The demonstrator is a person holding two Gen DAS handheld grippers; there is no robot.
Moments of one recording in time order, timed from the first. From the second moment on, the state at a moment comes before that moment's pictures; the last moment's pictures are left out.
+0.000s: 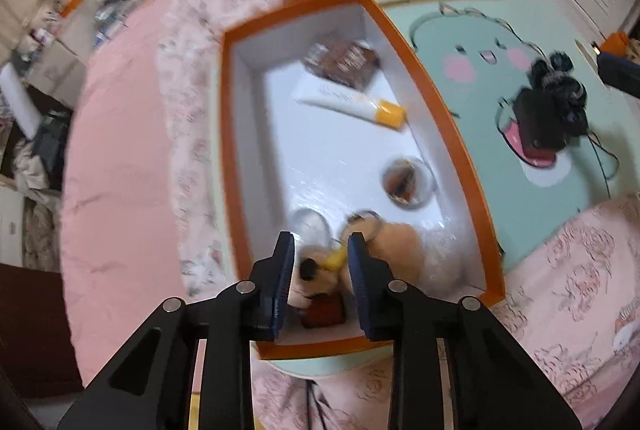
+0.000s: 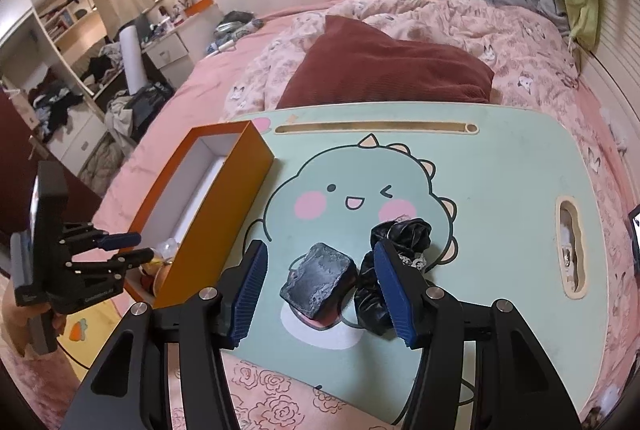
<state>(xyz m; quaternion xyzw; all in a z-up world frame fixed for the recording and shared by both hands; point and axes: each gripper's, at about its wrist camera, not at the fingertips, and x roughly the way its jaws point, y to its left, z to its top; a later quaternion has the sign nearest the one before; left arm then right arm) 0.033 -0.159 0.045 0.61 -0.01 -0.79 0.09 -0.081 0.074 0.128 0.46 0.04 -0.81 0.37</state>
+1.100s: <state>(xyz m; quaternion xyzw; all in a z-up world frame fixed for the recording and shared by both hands) 0.033 -0.179 0.065 0.55 0.04 -0.83 0.11 -0.068 0.059 0.131 0.46 0.05 -0.80 0.38</state>
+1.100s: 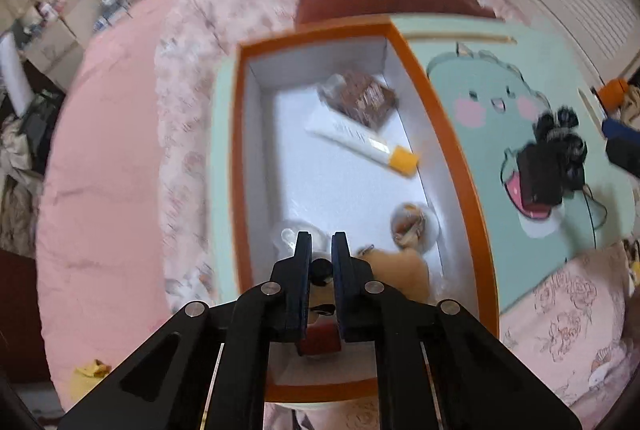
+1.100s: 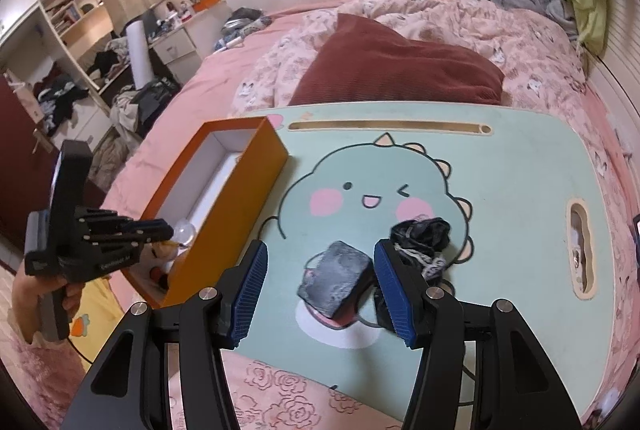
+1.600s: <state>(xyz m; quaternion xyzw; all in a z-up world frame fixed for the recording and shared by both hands) 0.056 -0.172 0.155 0.43 0.07 -0.90 0.07 -0.049 -0.013 0.139 0.50 0.10 -0.71 0.48</state>
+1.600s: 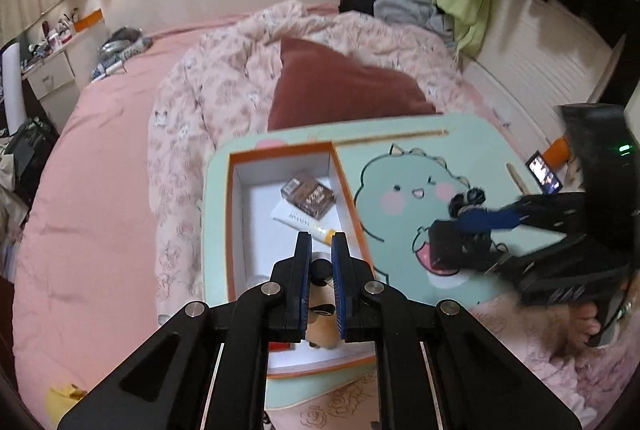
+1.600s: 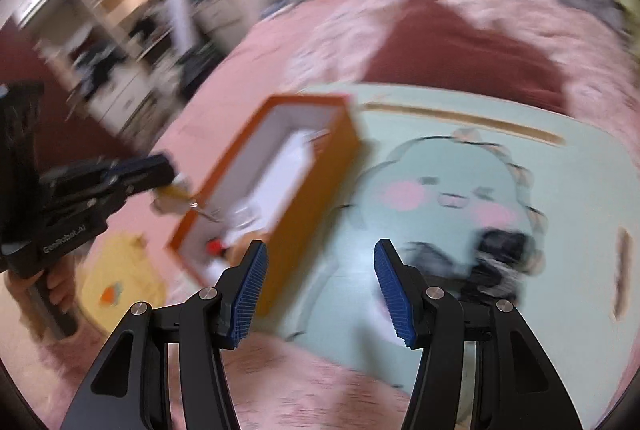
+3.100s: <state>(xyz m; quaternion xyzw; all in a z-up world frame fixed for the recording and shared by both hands) 0.036 -0.135 0.212 0.37 0.09 -0.92 0.01 -0.084 0.026 0.123 0.51 0.05 -0.73 0.45</state>
